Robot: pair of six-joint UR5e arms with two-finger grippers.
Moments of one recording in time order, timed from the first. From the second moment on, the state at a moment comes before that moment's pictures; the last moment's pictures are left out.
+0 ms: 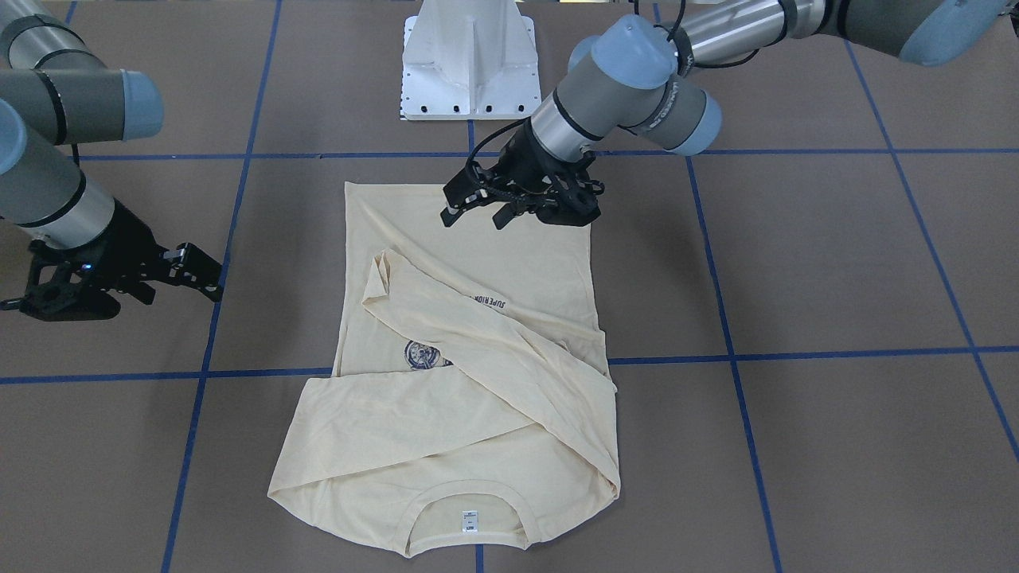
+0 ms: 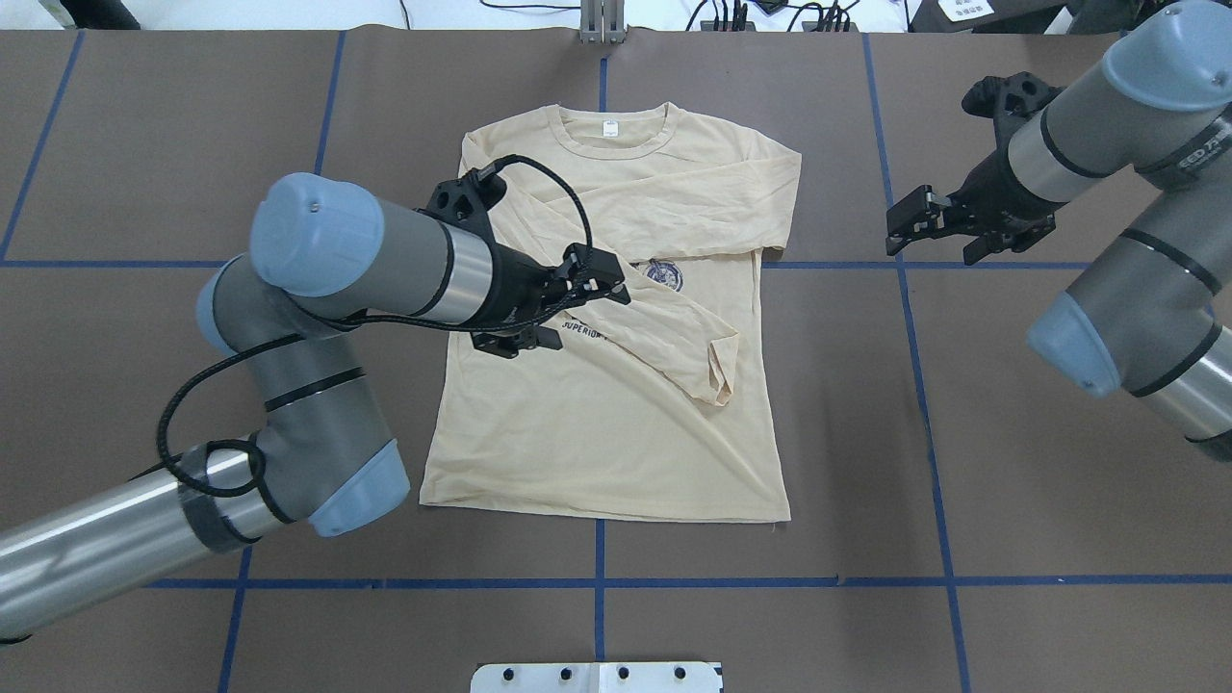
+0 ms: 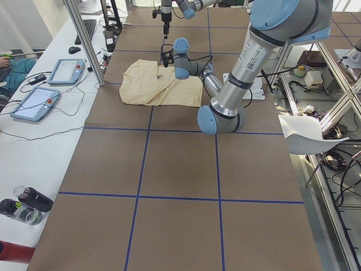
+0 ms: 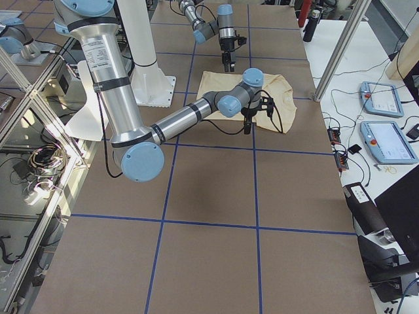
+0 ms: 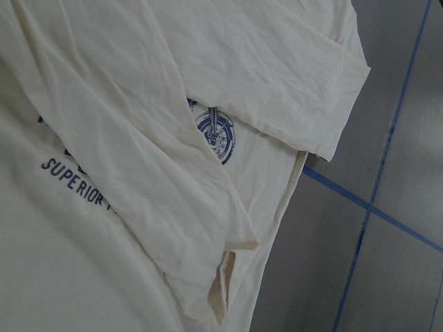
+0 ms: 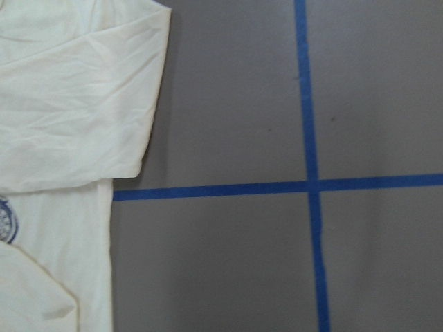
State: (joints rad) left arm -0.58 -2.16 -1.68 -2.29 -1.98 -1.75; right arm 0.93 -1.27 1.78 -1.33 2.22 1.02
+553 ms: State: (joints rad) left arm -0.59 -1.92 -1.82 -2.44 -1.91 -1.68; right arm 0.67 -1.34 1.80 -0.94 2.09 1.46
